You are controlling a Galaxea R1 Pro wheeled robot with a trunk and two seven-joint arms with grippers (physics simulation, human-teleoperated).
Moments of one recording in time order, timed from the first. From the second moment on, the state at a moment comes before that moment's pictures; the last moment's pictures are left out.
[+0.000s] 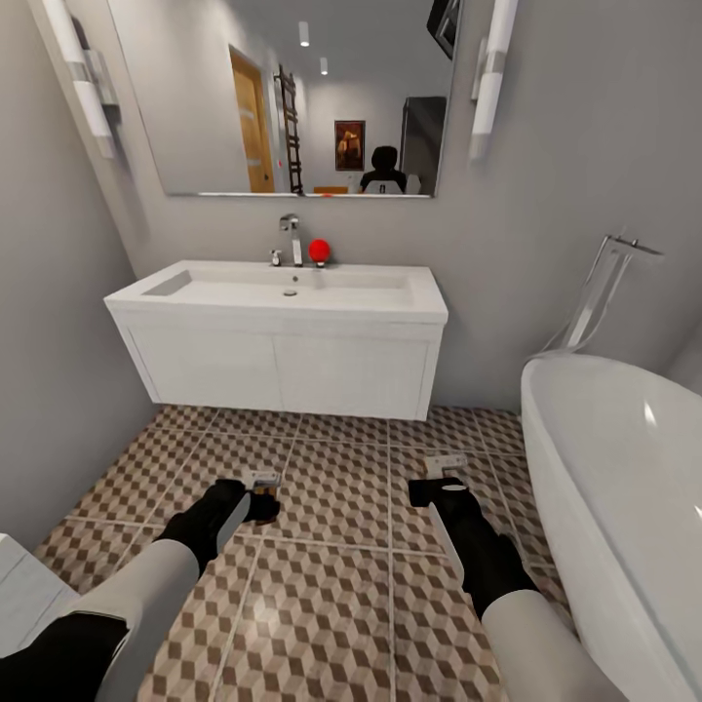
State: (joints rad) left arm -0.86 -0.02 -0.13 -0.44 0.10 0.58 0.08; right arm -0.66 0.14 0.05 -0.88 0.08 0.56 -0.14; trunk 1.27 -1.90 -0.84
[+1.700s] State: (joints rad) left arm -0.86 -0.02 -0.13 -0.41 0.10 0.38 0.08; right arm -0.66 0.14 0.05 -0.88 0.08 0.56 -0.13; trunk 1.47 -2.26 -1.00
